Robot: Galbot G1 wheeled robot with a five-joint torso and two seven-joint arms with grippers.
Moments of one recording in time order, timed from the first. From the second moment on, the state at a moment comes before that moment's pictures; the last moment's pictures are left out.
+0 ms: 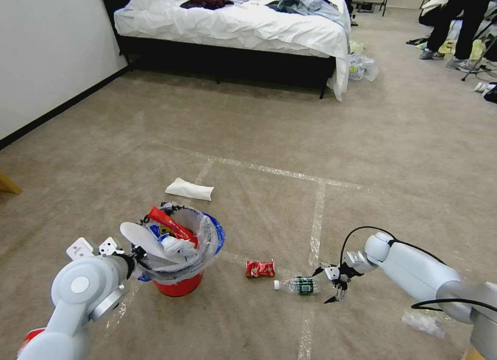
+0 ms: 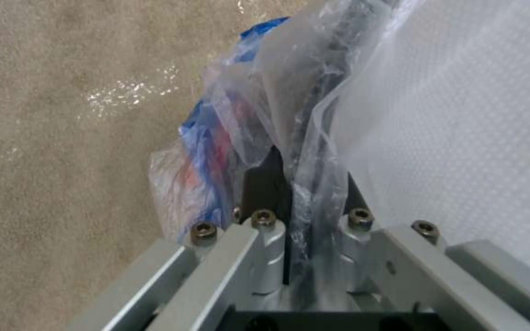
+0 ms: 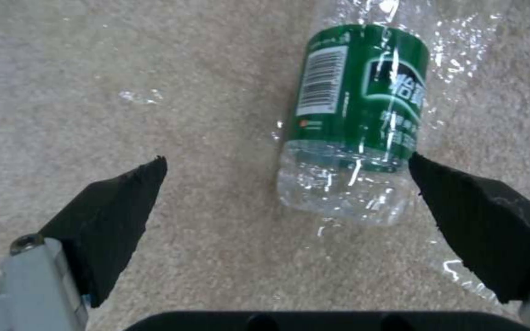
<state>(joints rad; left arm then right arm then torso) 1.28 -1.12 -0.61 -2.15 -1.63 0.52 -1.21 -0.35 0.98 -0.66 0.60 0.01 0.50 -1.02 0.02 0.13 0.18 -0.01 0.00</state>
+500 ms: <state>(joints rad) 1.28 -1.12 -0.61 -2.15 -1.63 0.52 -1.20 -0.36 1.05 -0.64 0.53 -0.01 0.50 -0.99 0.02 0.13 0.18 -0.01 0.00</state>
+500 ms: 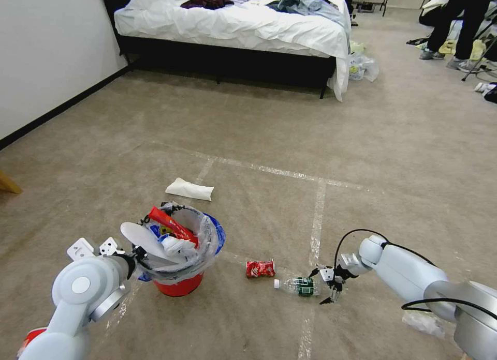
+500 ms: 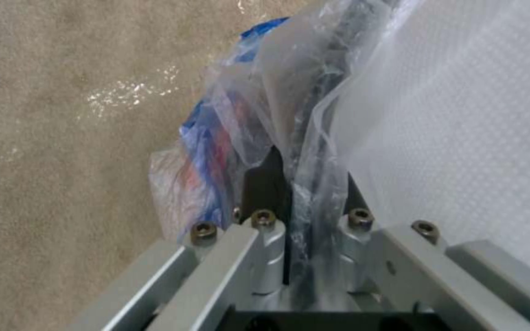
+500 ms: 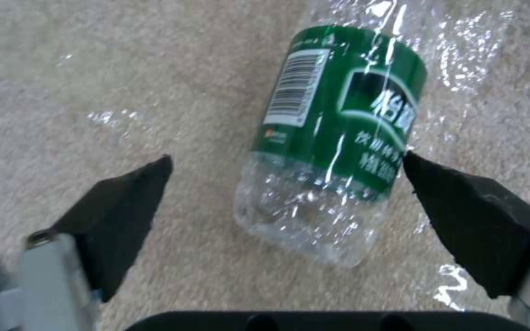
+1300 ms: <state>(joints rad) 1.29 -1.12 -0.61 -2.17 -1.62 0.52 -1.20 -0.40 0.99 -0.50 0.65 0.13 0.47 -1.01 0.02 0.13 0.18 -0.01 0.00</state>
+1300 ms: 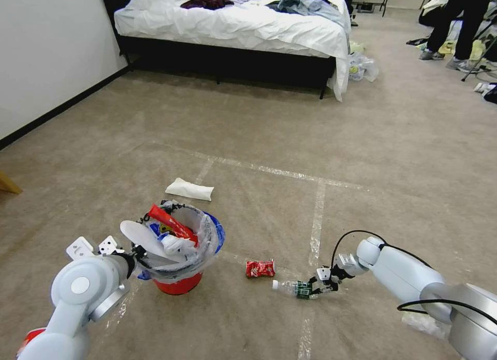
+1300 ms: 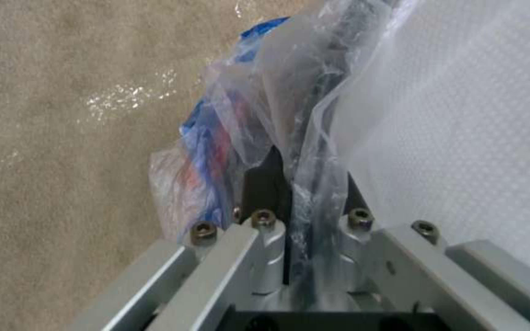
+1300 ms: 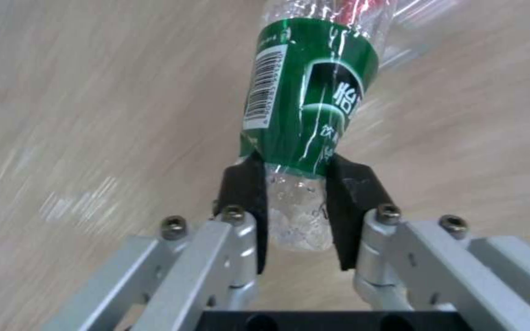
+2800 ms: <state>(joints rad) 1.28 -1.10 -0.62 -2.20 -1.65 0.50 -1.20 -0.24 1.30 -0.69 1.15 0.72 0.36 -0.68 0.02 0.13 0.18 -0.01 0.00</state>
